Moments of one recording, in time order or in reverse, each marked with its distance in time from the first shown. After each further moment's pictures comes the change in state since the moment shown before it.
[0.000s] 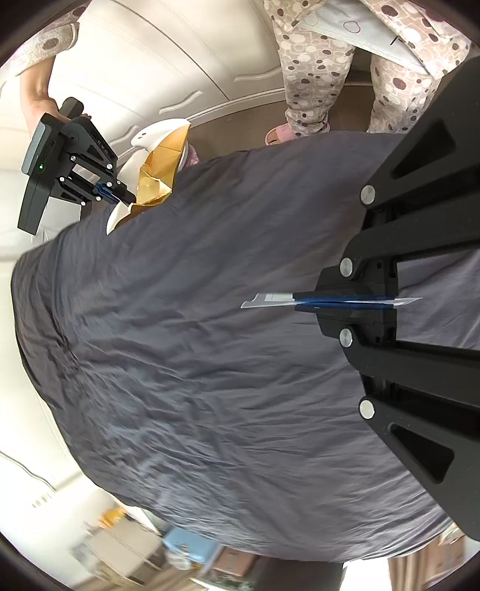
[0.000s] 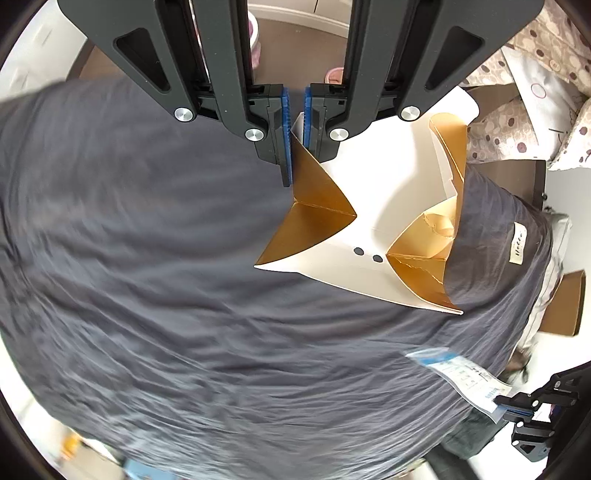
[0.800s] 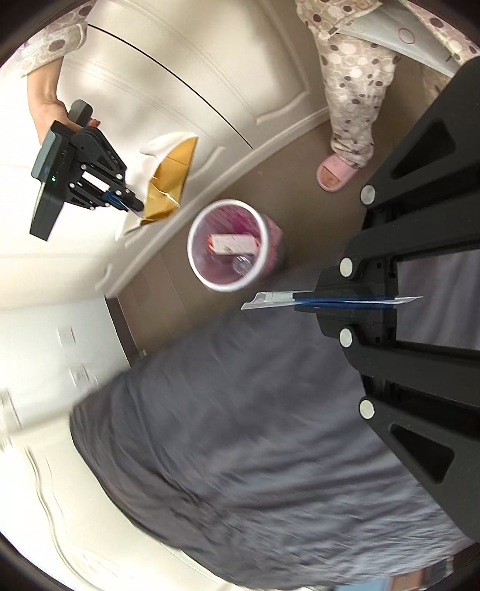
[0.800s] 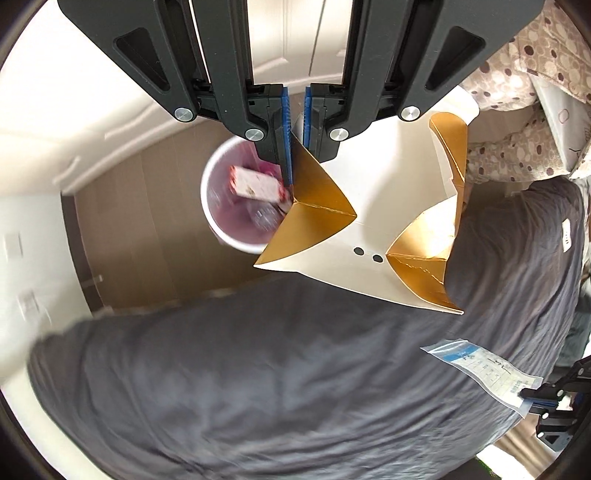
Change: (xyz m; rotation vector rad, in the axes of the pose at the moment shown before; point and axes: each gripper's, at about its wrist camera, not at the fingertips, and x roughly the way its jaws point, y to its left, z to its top) left arm 0.118 -0.207 0.290 0.410 -0.114 -0.231; right arm -0.050 -0.165 -0.359 0.505 0.029 -0.115
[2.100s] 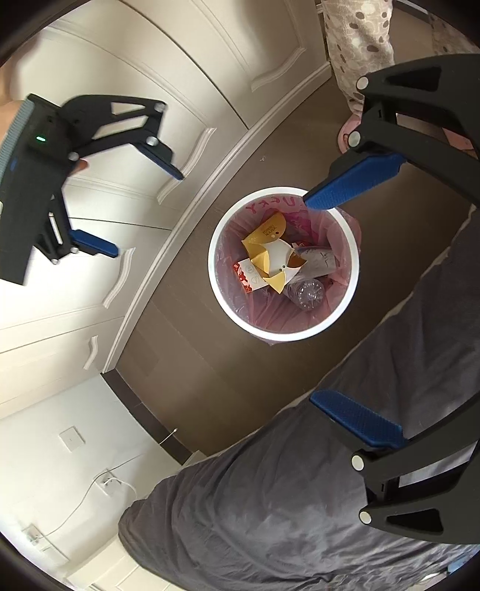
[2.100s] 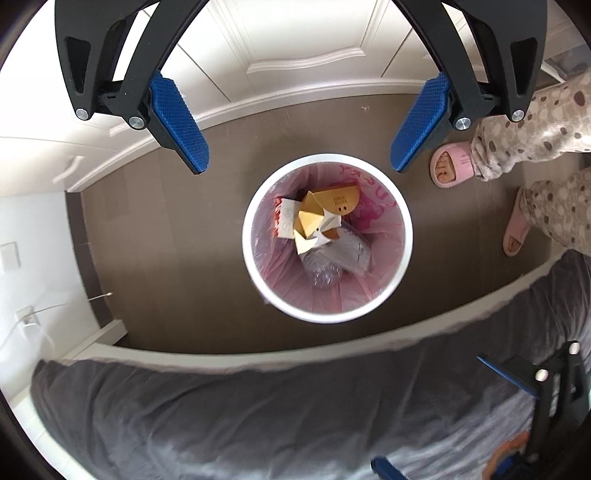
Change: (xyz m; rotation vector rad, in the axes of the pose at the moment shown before) left arm 0.247 -0.083 0.141 0.290 0.055 -0.043; right arm 0.119 -0.094 -0.098 -0.091 -0.065 -0.097
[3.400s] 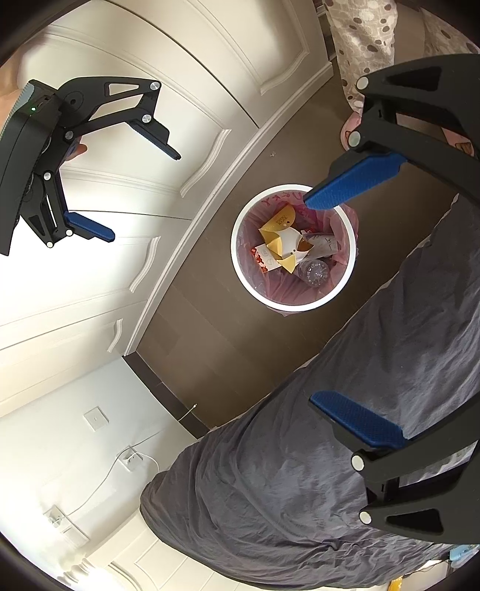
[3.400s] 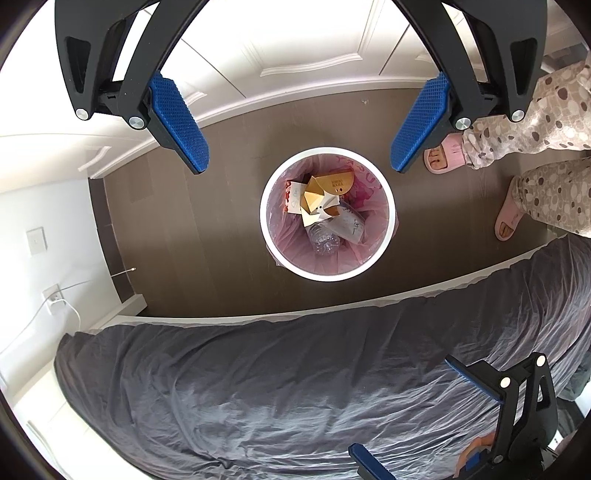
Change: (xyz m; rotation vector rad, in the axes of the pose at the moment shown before) left arm -0.074 0.018 0.015 0.009 -0.043 0.053; right arm -0.084 0.008 0.016 -0.014 -0.058 -0.043
